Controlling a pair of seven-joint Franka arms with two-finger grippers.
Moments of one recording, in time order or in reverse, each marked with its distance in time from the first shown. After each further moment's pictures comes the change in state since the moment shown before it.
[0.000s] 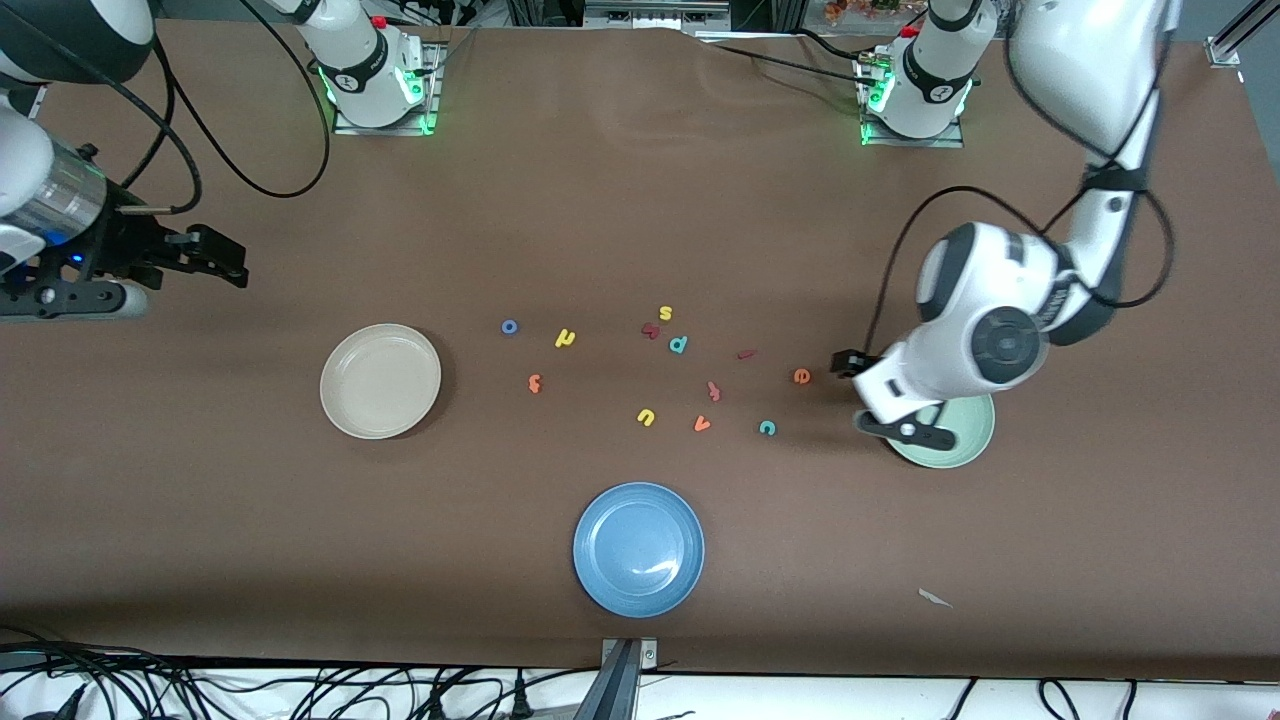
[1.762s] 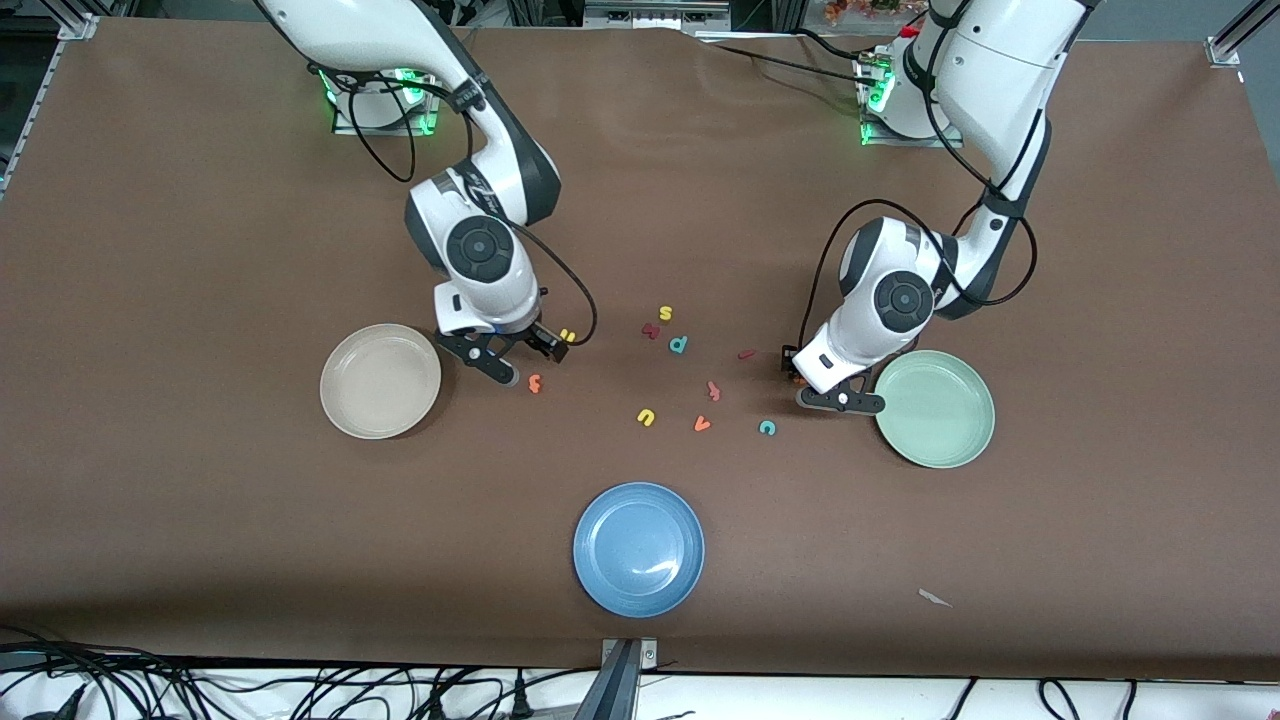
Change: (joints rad) left arm -0.079 0.025 -0.001 -0.343 -0.044 0.531 -0.117; right arm 0.464 0.399 0.008 -0.251 -0.015 0.628 1.061
